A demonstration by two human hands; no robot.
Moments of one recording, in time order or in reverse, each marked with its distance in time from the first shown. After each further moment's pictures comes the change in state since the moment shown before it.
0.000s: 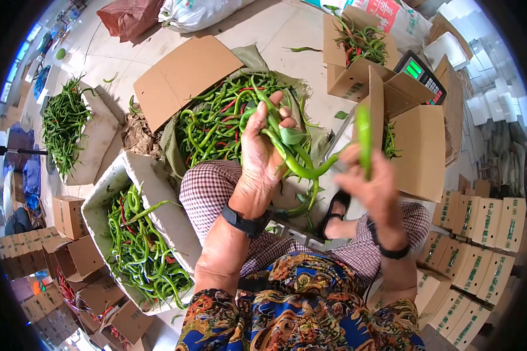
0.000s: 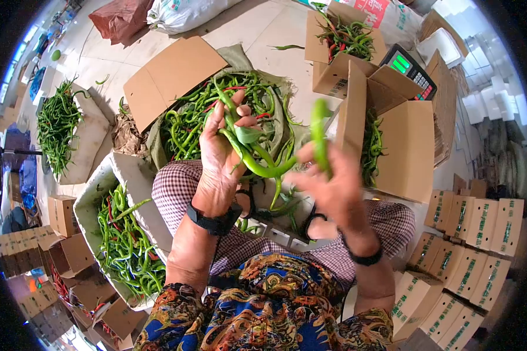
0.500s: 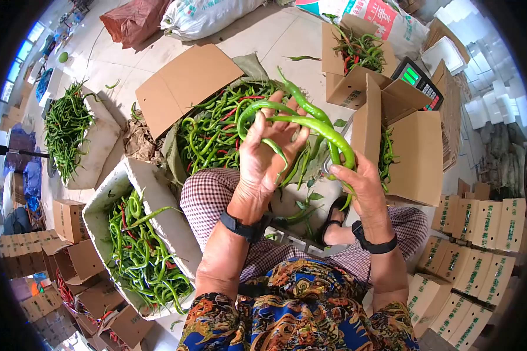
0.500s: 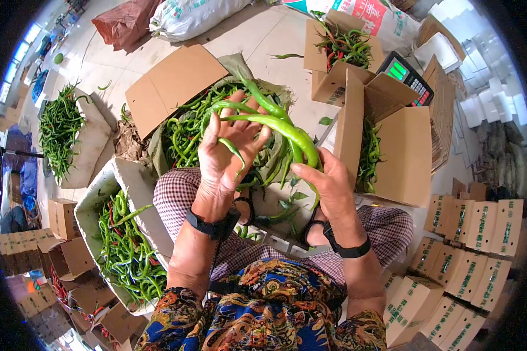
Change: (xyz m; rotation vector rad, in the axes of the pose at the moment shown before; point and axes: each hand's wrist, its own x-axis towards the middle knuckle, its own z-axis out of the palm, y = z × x) left_hand -0.005 -0.001 0.012 0.146 -0.090 0.019; right_hand 0.010 0.025 0.010 0.482 0.019 0.295
